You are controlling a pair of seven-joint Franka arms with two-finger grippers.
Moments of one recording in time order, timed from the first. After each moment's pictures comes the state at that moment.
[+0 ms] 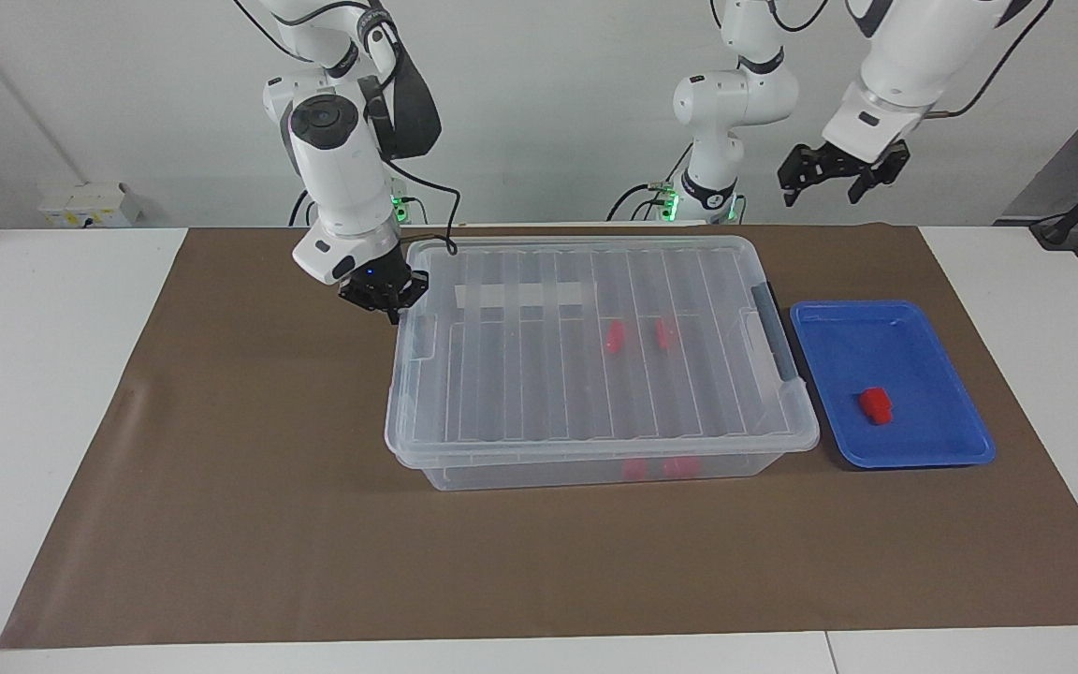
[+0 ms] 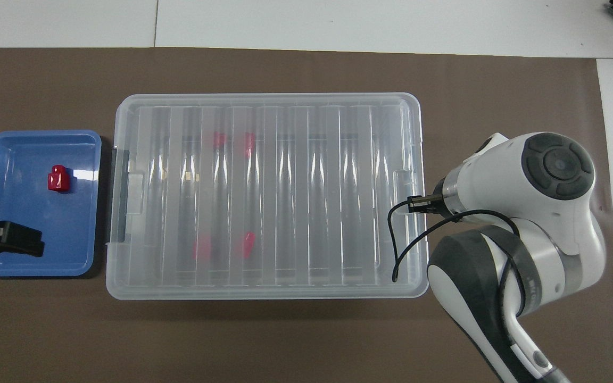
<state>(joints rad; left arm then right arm) 0.03 -0.20 -0.21 -1.77 0.01 1.40 -0.11 0.26 -0.01 0.04 -2.00 0.03 1.98 0.23</state>
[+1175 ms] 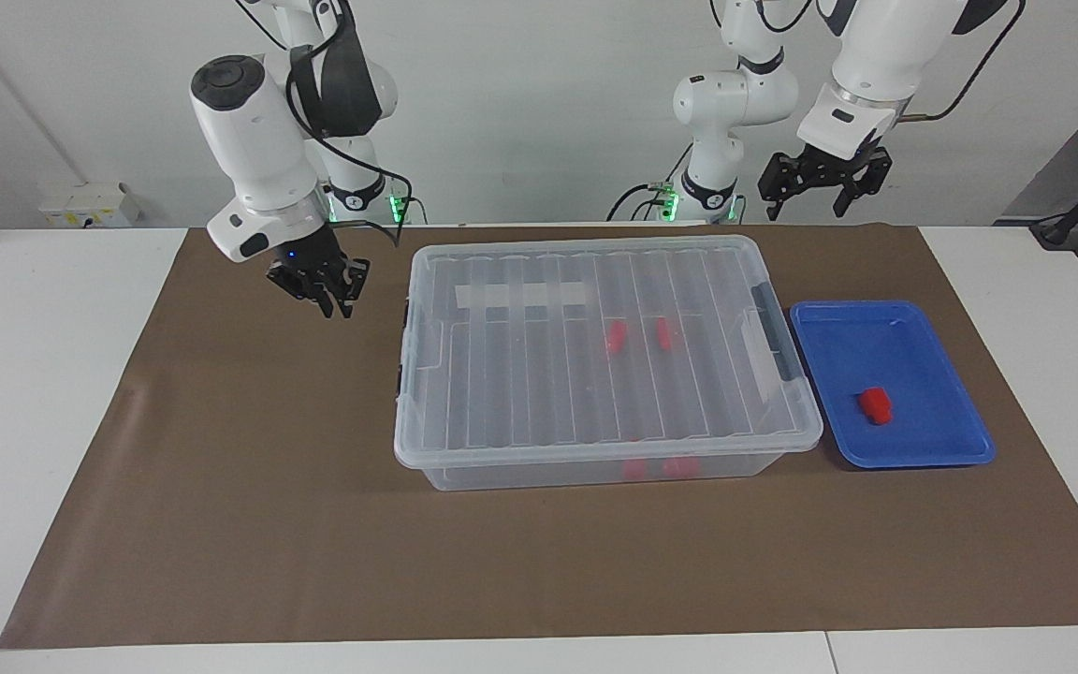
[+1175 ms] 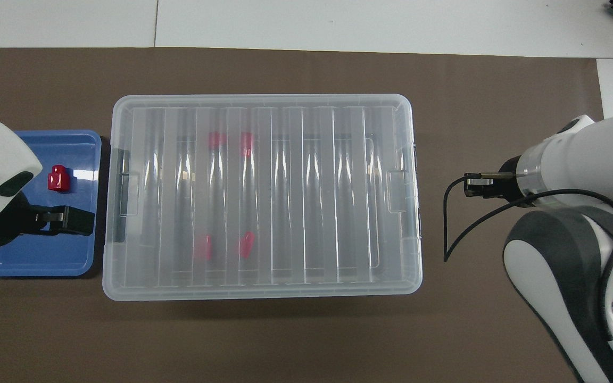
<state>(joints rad) 0.03 -0.20 -0.22 -1.78 0.01 1.52 -0.12 0.12 -0.06 0.01 -1.92 0.04 1.90 0.24</state>
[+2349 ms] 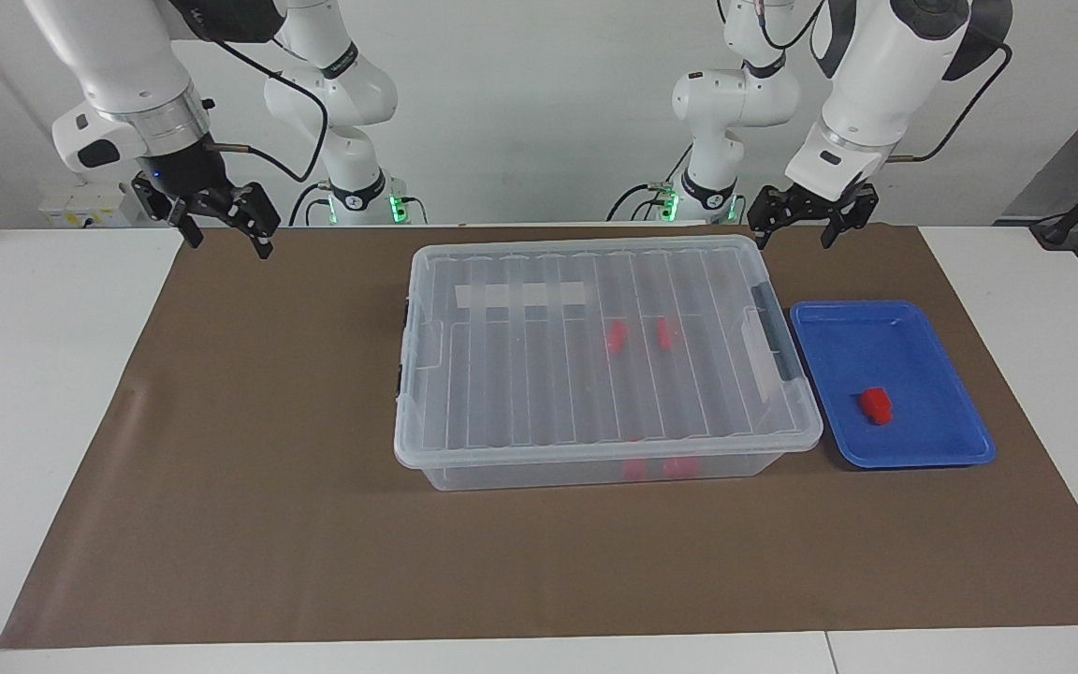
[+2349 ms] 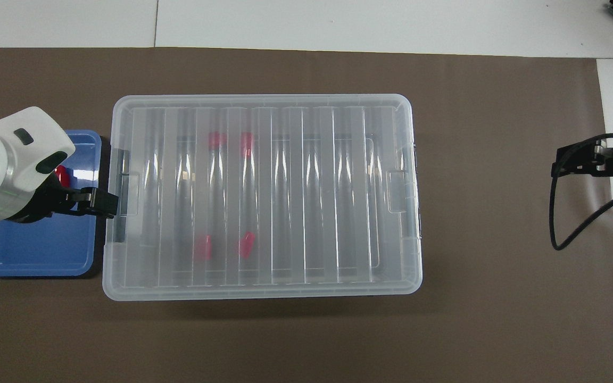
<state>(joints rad) -0.12 -0.10 -0.09 -1.76 0.01 1.58 -0.13 0.00 -0.02 0.00 -1.56 -0.01 1.53 0.24</state>
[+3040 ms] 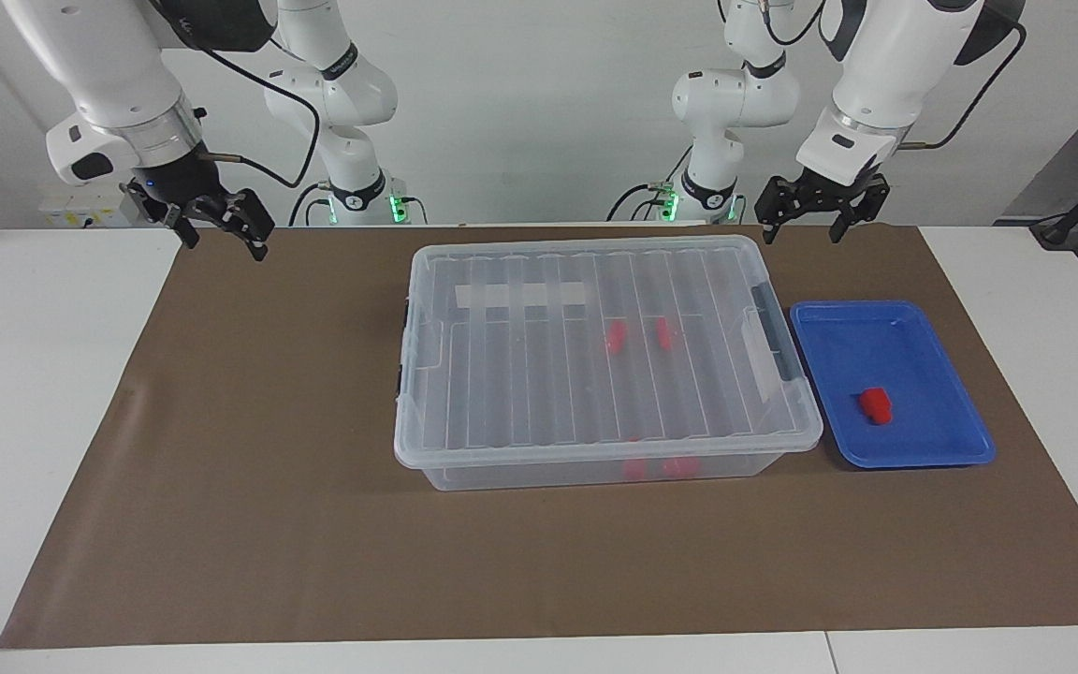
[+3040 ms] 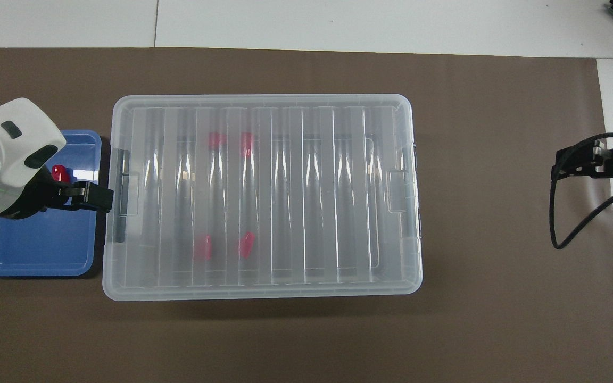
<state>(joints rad) -0.12 -0.12 -0.07 -1.73 0.01 1.58 -0.13 -0.01 -0.01 0.00 -1.56 -0.01 1.51 0.24</state>
